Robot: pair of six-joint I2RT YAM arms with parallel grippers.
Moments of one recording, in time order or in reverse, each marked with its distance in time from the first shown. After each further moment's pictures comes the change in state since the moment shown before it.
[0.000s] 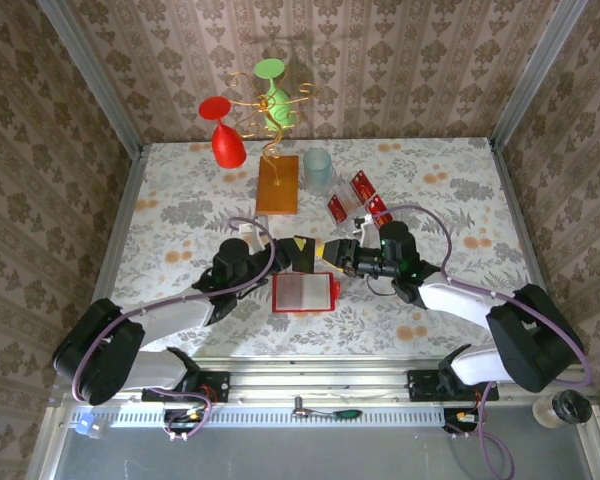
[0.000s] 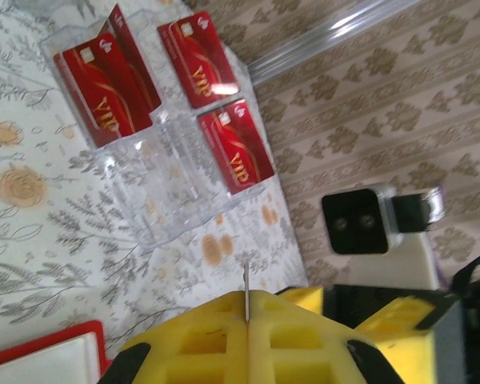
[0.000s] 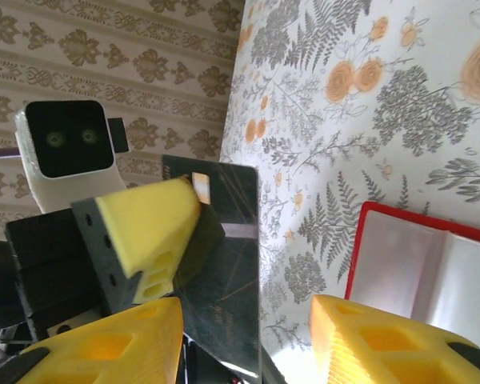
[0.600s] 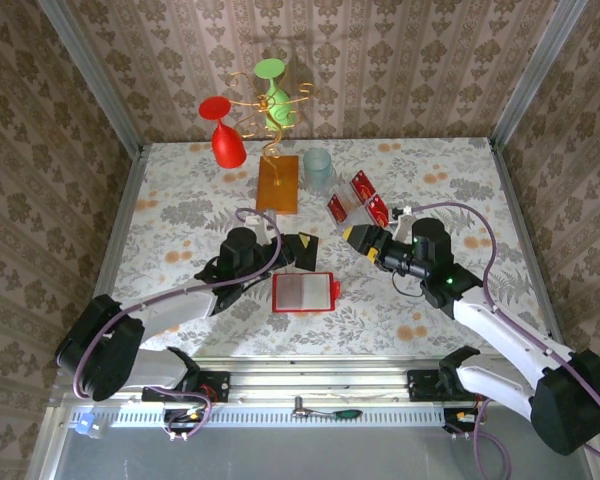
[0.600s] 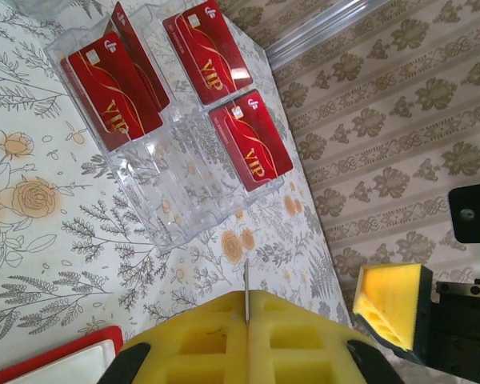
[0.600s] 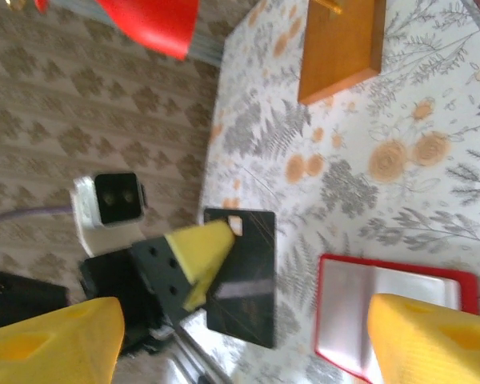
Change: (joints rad) left arm 0.000 0.025 0.109 -0.188 0.020 0.115; right arm -0.112 -0.357 0.029 -0.420 0.161 -0.080
